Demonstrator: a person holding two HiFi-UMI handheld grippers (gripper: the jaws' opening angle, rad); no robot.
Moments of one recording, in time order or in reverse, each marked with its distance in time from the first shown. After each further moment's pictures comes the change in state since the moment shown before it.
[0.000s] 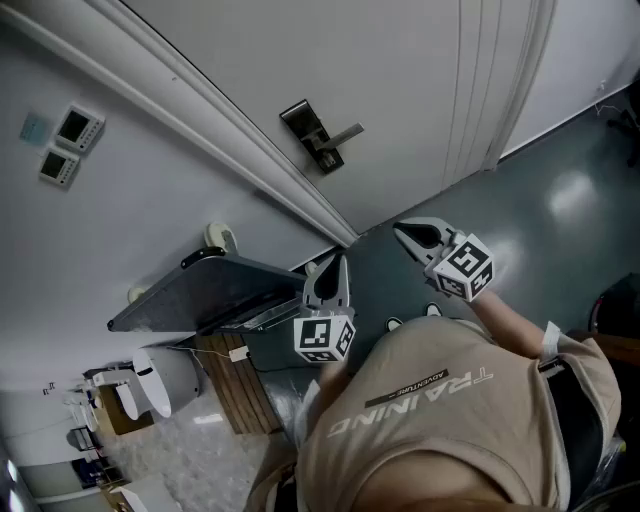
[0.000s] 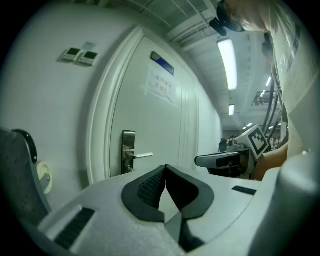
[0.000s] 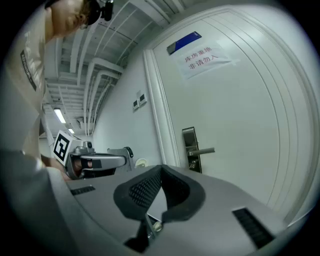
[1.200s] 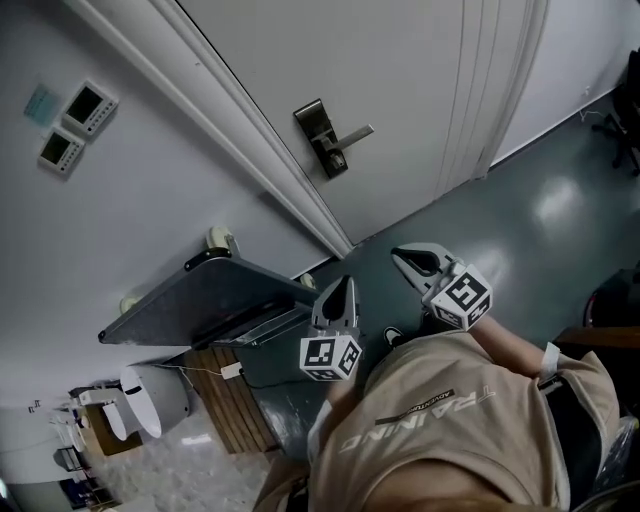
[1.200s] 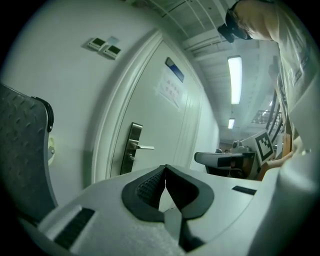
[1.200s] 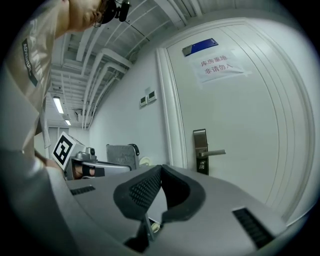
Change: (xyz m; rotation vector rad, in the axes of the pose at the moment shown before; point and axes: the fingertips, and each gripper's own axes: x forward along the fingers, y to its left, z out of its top) left arm -0.053 0.011 -0.039 -0.205 -0.030 -0.044; right arm 0.005 0.076 -0.010 -0.083 0.014 -0.044
